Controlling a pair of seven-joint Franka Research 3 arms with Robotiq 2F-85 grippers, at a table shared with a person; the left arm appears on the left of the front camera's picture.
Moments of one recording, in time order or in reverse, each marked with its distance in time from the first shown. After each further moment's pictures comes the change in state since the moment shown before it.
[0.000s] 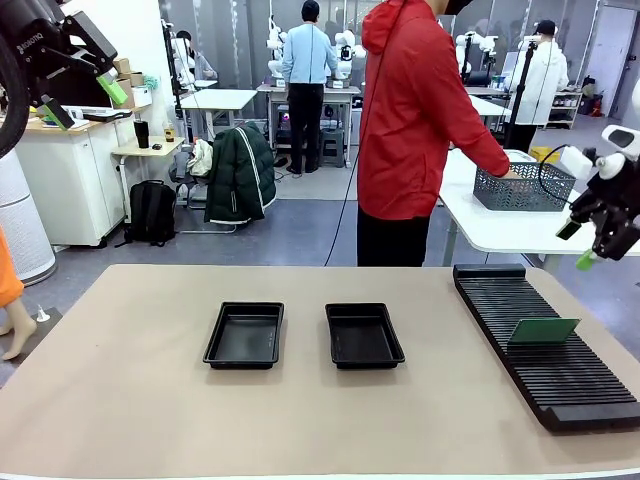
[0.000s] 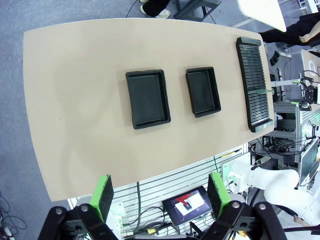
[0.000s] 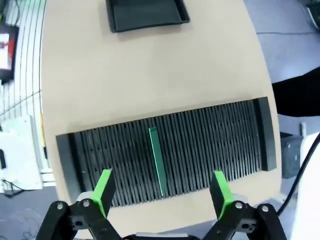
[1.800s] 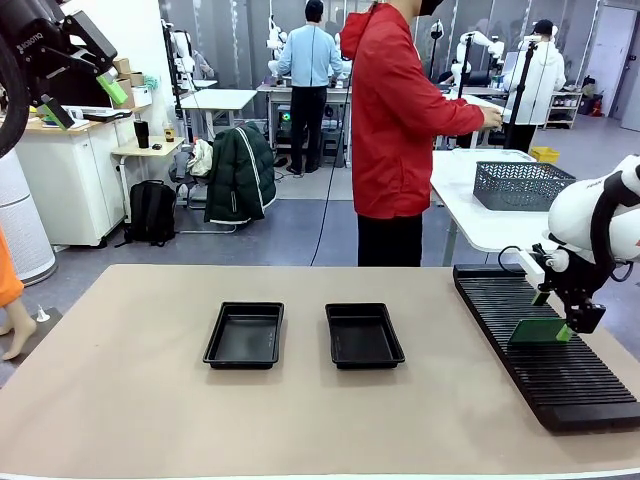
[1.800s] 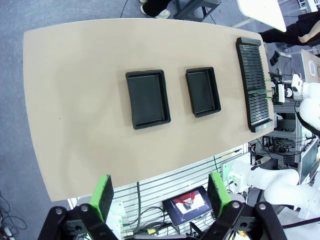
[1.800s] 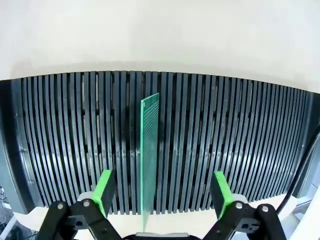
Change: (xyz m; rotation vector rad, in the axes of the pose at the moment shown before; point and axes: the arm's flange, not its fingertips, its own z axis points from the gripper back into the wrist) left arm 0.000 0.000 0.000 0.000 -0.001 0.000; right arm -0.040 -0.010 -0.147 0.044 0.242 0.204
